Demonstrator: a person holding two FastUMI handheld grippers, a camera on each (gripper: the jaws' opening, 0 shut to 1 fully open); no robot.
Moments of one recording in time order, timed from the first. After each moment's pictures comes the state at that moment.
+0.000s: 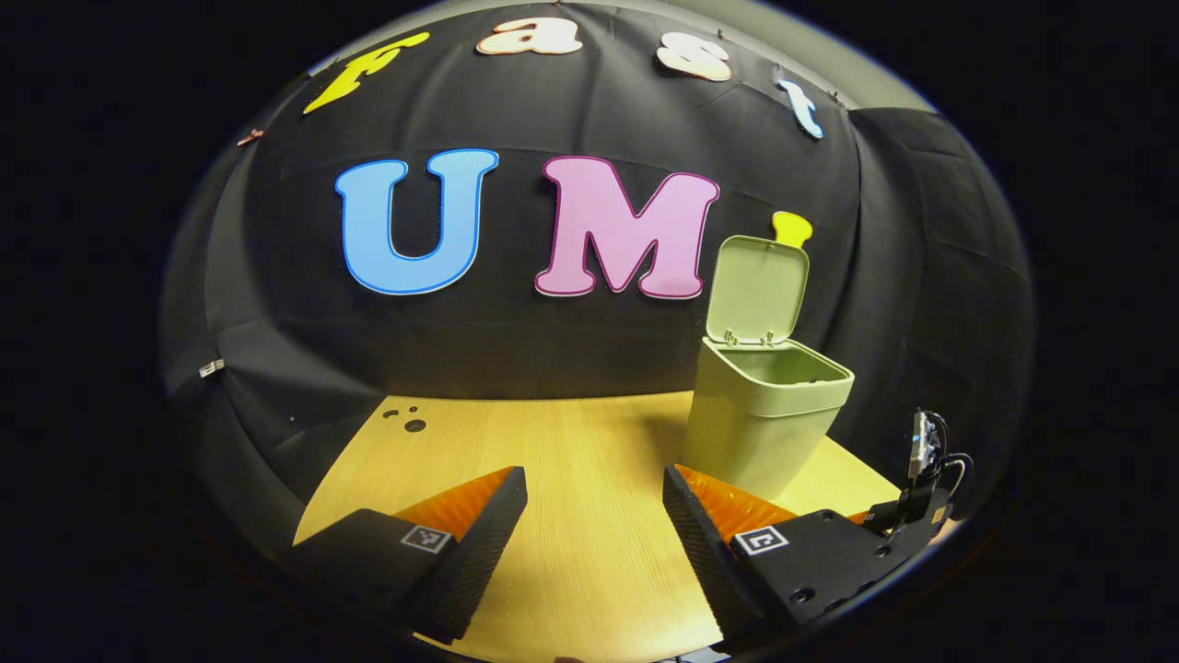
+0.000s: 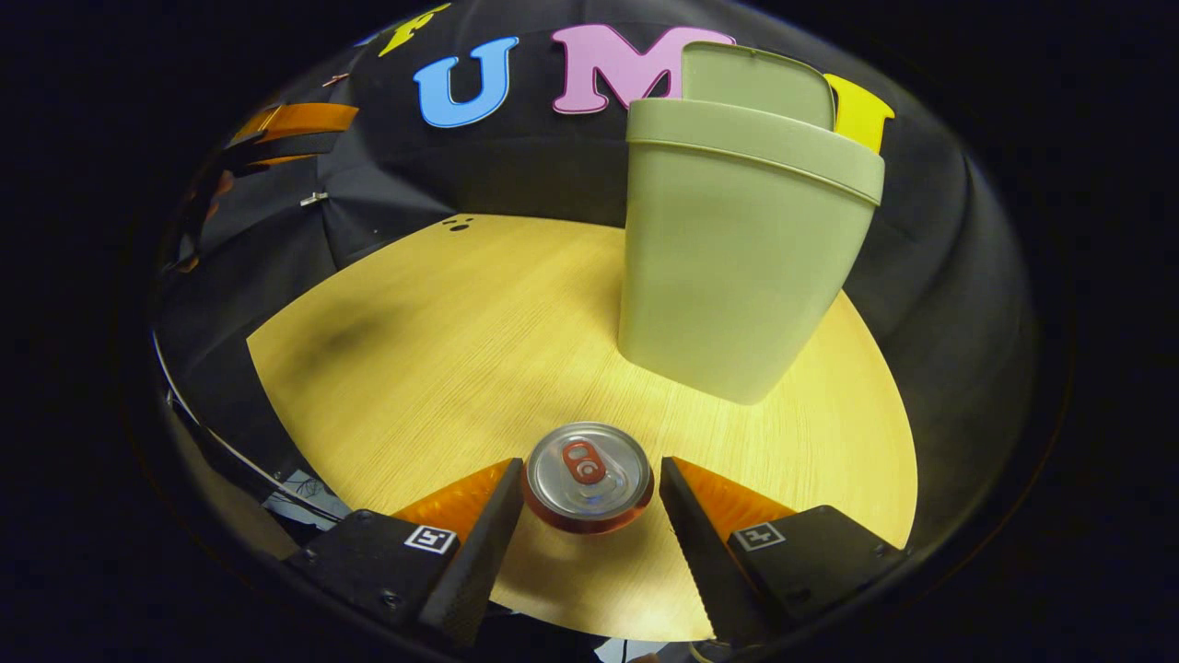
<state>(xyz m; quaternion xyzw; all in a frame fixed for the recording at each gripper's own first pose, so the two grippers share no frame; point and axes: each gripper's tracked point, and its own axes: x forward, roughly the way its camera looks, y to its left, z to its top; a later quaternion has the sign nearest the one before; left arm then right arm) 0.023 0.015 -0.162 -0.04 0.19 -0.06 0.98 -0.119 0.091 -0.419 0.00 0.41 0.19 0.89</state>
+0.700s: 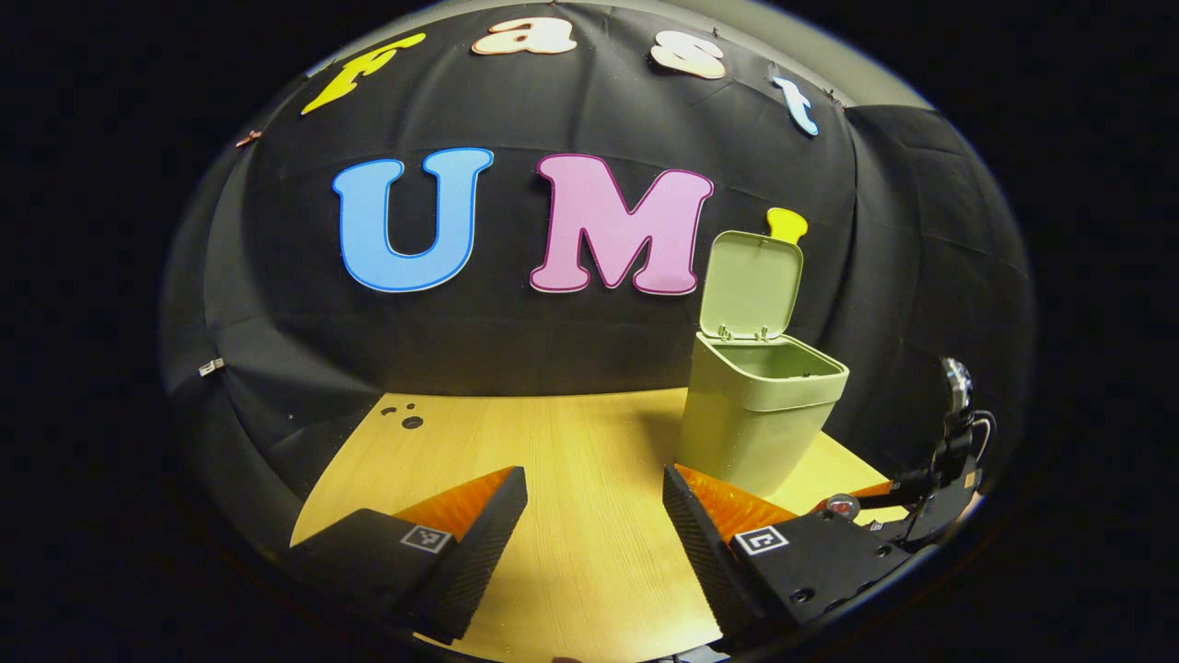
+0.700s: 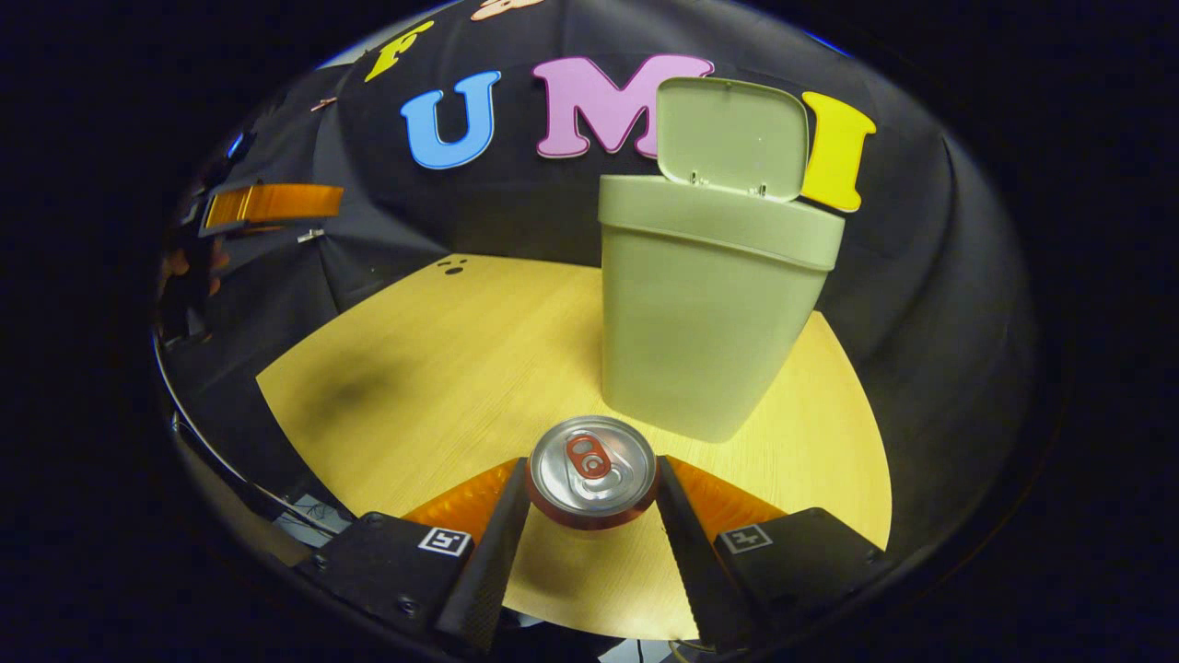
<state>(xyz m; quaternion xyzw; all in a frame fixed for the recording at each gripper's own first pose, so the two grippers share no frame) 0.016 0.004 -0.164 -0.04 0.19 -0.06 0.98 -0.092 0.071 -0.335 0.02 0.35 0.17 0.92</state>
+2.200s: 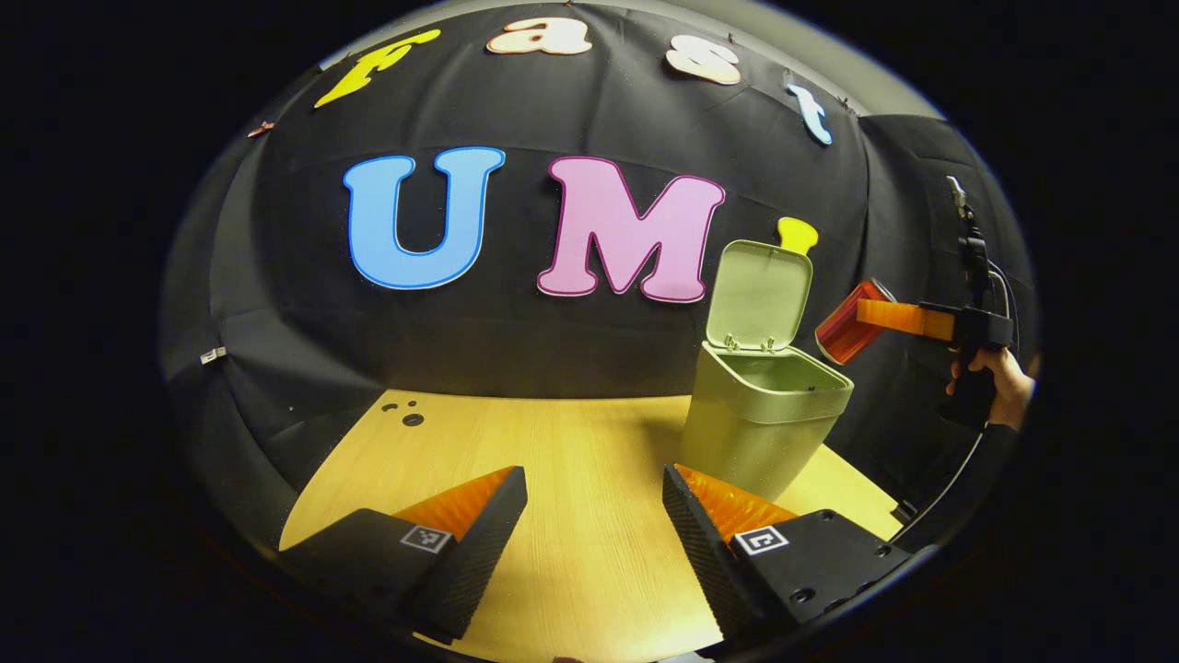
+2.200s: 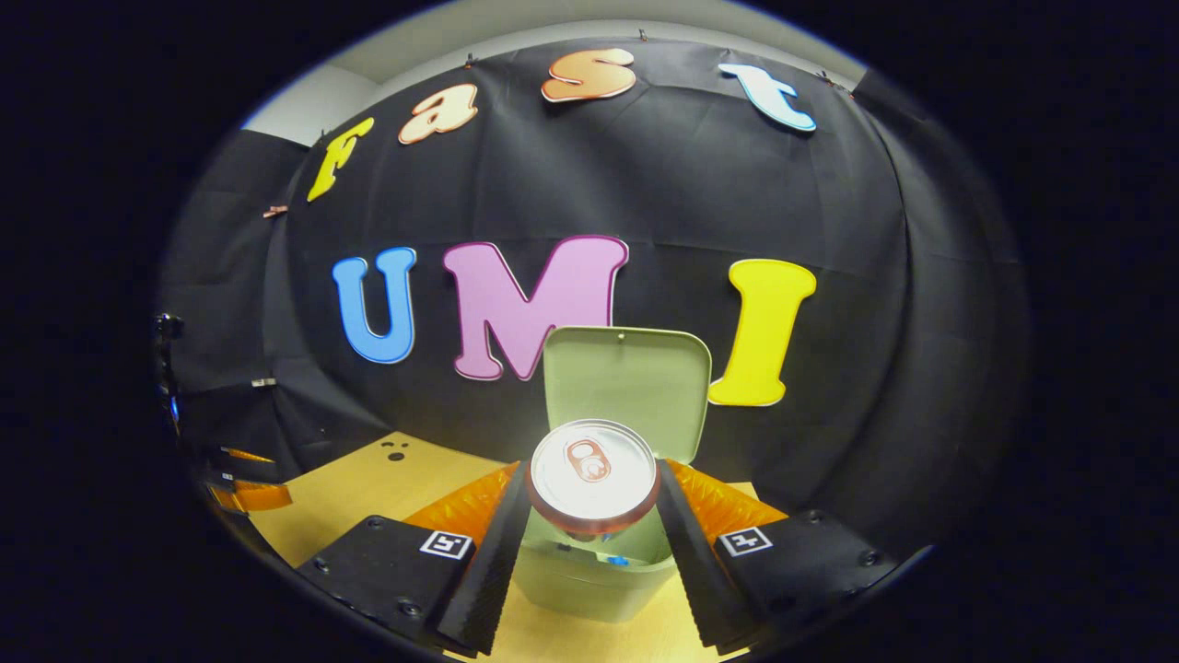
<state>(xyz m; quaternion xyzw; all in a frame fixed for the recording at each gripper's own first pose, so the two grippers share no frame) 0.023 0.008 -0.162 -0.06 0.19 -0.05 0.98 0.095 -0.031 -0.134 0.05 0.15 0.08 0.98</state>
